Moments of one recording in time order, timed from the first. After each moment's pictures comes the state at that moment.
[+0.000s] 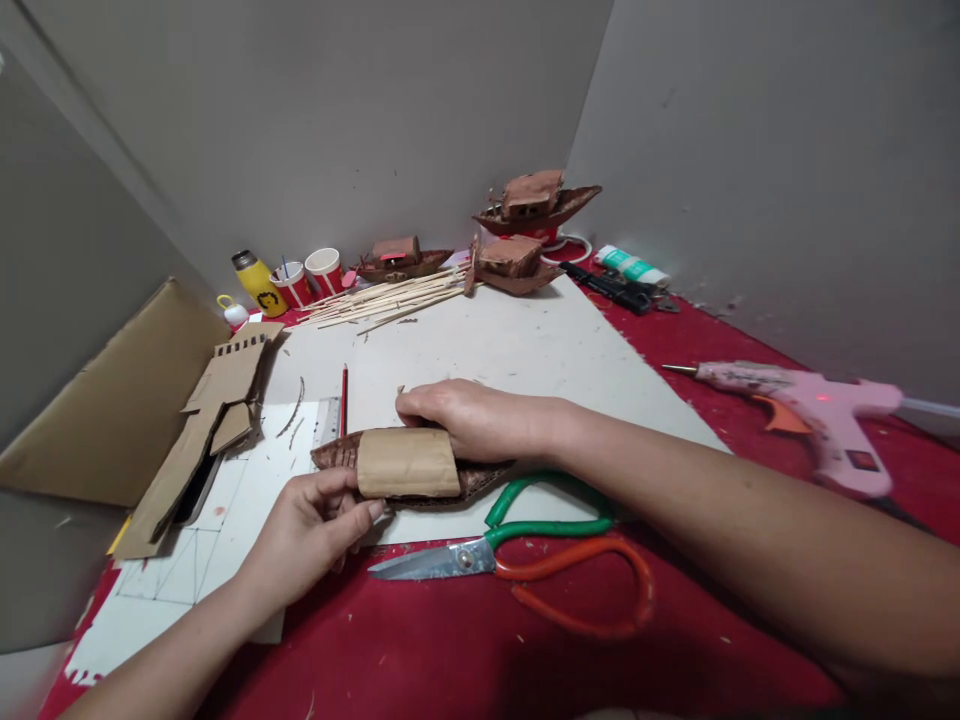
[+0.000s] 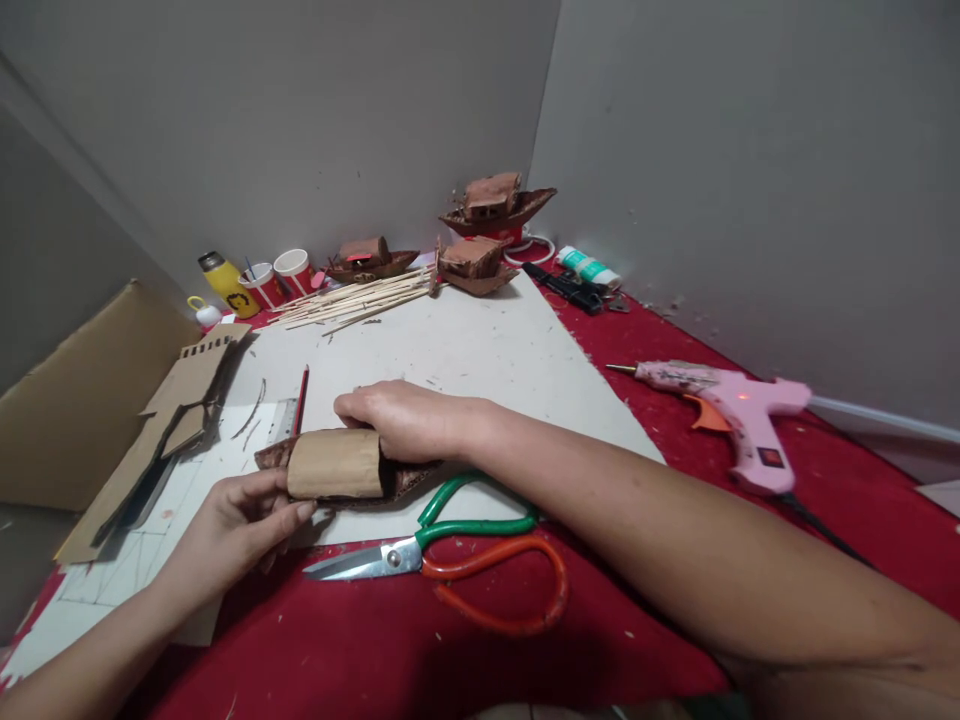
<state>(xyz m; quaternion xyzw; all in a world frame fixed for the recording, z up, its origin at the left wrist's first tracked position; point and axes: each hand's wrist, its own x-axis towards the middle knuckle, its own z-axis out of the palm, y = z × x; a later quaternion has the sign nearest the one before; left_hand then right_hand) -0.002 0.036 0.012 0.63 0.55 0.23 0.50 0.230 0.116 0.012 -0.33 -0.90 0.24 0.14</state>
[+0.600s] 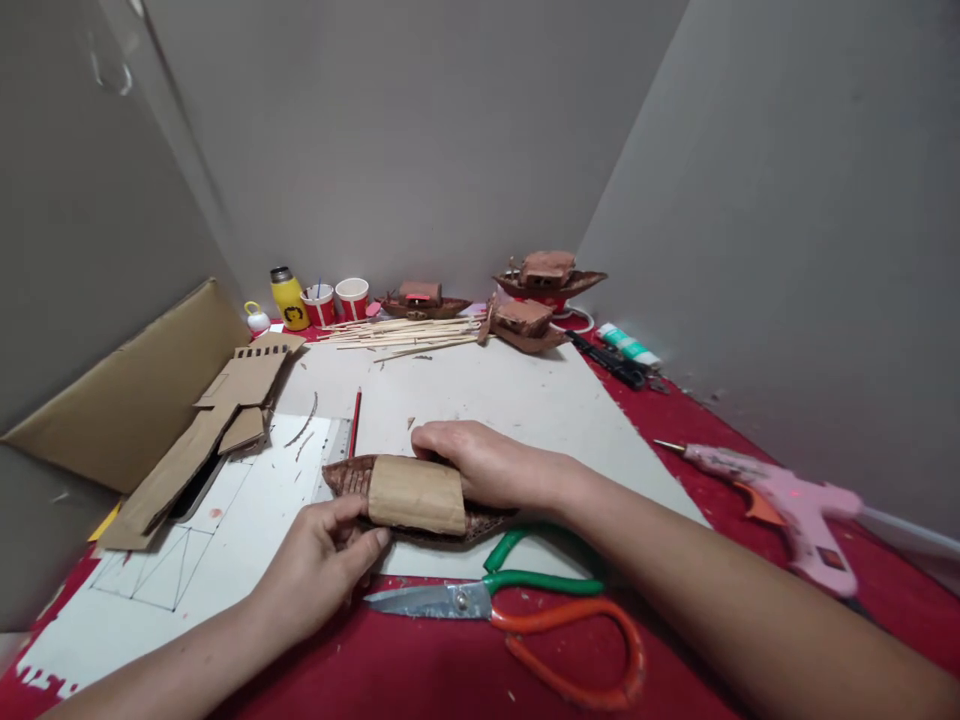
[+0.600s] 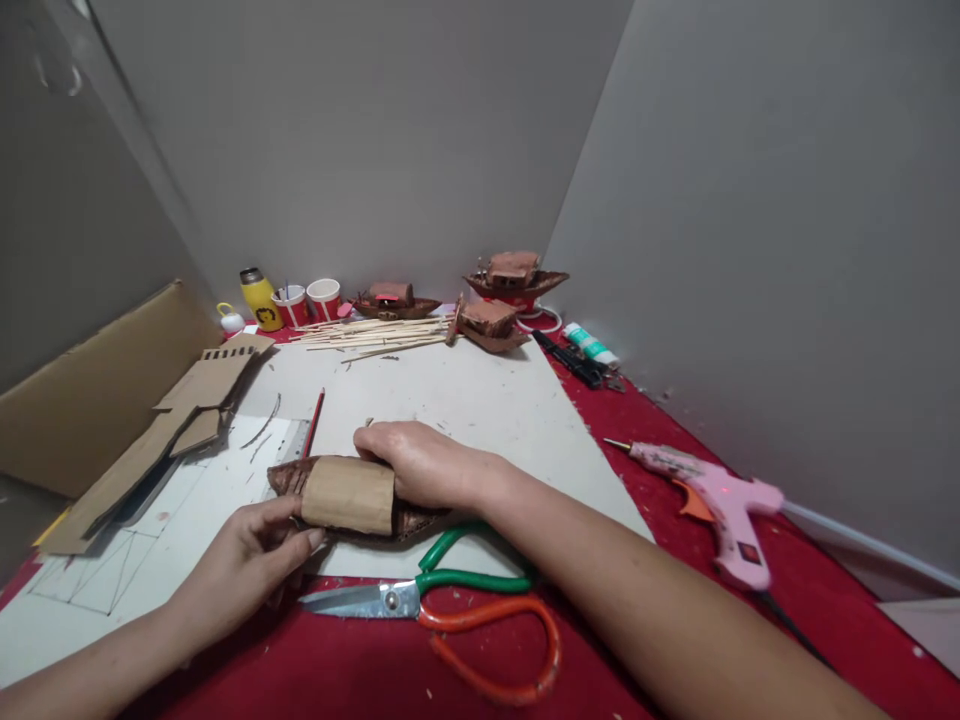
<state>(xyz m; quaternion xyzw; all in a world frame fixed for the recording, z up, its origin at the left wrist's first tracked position) 0.002 0.023 -0.003 0.61 0.52 0.27 0.53 0.227 0.112 0.012 -0.31 -0.91 0.24 0.14</state>
